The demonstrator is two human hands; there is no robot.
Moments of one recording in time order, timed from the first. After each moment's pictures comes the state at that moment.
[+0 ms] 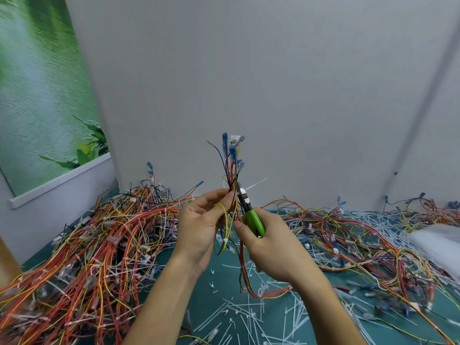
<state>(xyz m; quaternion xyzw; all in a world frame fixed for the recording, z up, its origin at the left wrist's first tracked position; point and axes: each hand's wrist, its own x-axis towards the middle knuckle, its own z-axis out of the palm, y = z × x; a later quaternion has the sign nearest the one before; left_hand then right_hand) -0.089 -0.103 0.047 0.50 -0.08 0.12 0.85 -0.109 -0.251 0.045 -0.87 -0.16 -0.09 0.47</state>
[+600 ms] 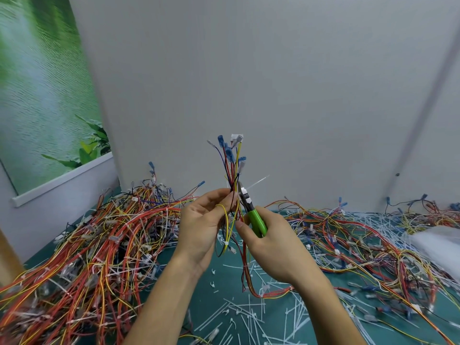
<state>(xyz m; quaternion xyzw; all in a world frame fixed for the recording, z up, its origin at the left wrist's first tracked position) -0.086 -0.101 0.044 0.50 -0.09 0.12 0.85 -0.107 -0.252 0.042 -0.87 -0.17 -0.13 0.44</state>
